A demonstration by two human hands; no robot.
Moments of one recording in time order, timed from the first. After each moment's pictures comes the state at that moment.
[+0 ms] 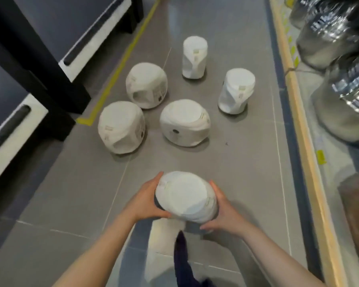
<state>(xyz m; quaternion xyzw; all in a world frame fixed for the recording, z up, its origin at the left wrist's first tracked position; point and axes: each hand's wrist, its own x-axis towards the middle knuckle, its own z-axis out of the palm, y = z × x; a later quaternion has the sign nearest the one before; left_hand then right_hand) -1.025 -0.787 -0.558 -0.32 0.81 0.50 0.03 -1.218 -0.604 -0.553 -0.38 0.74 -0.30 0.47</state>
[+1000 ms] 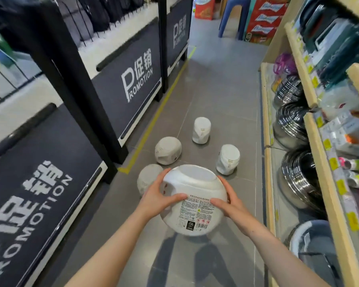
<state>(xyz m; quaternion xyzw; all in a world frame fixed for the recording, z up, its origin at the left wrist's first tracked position) -1.042 -0.809 -0.161 -0.43 0.69 0.57 -0.13 -1.235 -0.663 -0.157 -0.26 0.66 -0.48 0.52</state>
